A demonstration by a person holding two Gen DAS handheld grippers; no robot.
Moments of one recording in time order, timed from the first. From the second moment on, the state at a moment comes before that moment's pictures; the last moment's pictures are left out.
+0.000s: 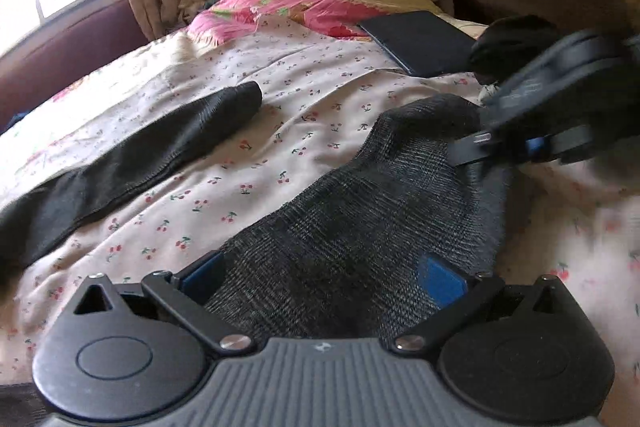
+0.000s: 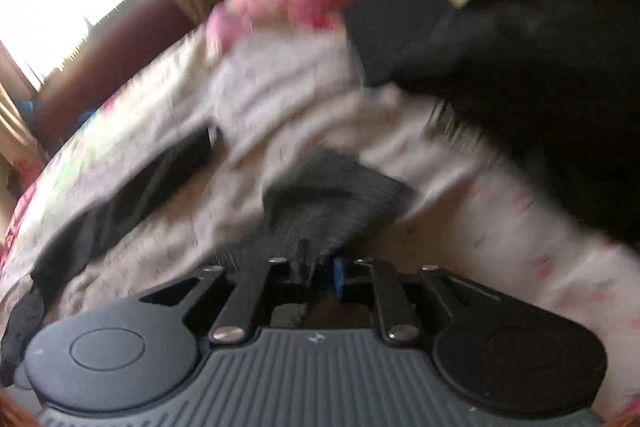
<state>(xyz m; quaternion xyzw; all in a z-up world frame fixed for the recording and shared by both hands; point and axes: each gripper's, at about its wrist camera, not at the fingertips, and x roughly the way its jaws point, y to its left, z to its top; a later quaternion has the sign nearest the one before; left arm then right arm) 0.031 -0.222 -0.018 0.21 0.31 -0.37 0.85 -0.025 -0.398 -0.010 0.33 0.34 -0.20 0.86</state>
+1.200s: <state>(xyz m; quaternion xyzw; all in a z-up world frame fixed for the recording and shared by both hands) 0.248 0.229 0.030 0.16 0.33 0.00 0.93 0.297 -0.102 0.051 -0.04 0.44 0.16 0.88</state>
